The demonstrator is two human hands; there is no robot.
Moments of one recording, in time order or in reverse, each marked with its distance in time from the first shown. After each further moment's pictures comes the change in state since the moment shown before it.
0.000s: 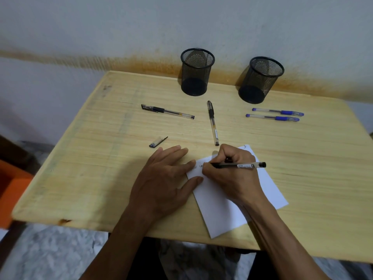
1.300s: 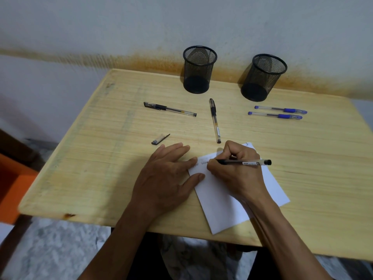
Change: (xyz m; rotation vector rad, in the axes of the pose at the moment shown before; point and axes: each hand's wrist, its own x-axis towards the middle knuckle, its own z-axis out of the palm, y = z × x) left_hand 0.000 0.000 0.000 0.019 0.003 0.013; right_hand -0.002 -0.005 -0.005 -0.016 0.020 0.041
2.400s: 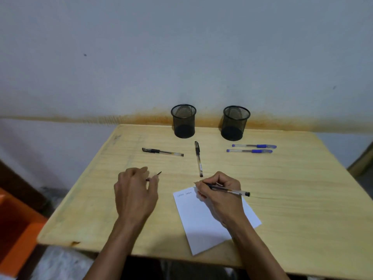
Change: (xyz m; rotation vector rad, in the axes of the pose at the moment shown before) left_hand 0.016 0.002 -0.026 0.079 0.410 -0.490; right_hand -0.003 0.004 -0.015 0.544 0.031 0.077
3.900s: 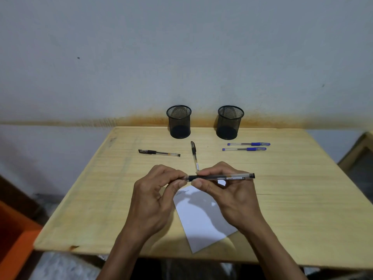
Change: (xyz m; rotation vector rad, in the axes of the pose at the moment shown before) left_hand -0.026 0.058 -0.055 -0.560 -0.106 0.472; right_hand -0.038 -0.084 -0.007 -0.184 -0.105 -0.241
